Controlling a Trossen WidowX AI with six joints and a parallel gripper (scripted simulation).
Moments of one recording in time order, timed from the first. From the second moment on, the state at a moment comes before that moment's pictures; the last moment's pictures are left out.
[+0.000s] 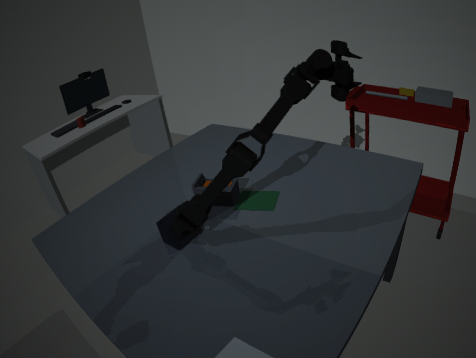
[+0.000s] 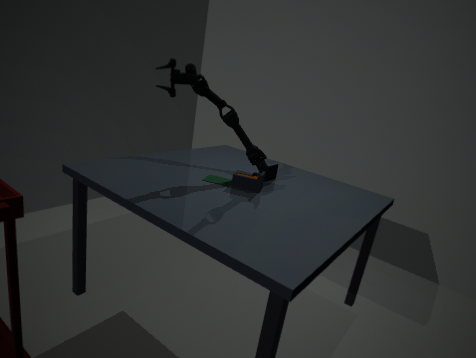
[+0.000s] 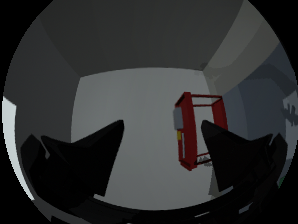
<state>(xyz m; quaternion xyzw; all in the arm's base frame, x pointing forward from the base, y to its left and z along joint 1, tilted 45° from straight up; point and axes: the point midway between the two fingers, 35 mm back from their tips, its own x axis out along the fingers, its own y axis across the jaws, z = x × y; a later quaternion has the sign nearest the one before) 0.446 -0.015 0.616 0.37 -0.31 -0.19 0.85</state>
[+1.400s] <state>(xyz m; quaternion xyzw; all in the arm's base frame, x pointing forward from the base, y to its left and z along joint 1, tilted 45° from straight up) 0.327 0.207 0.054 -0.20 0.60 -0.12 0.77</state>
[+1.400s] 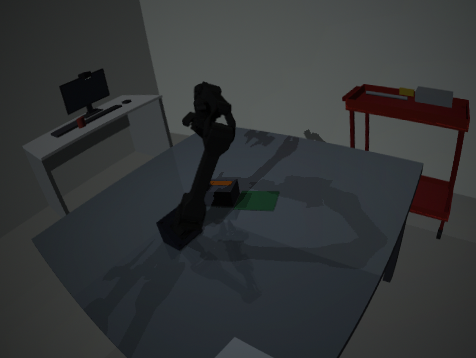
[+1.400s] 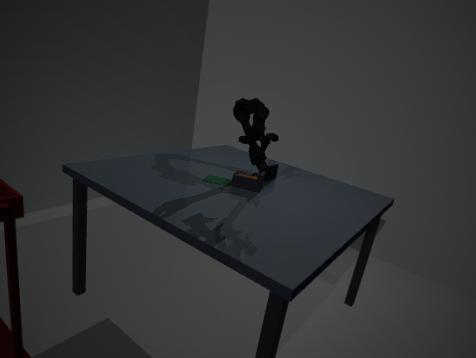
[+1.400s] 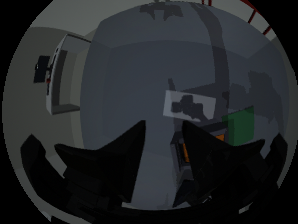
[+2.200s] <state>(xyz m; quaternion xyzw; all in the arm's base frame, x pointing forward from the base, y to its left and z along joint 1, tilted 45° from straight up) 0.222 0.118 -0.025 -0.37 0.70 -0.16 0.59</state>
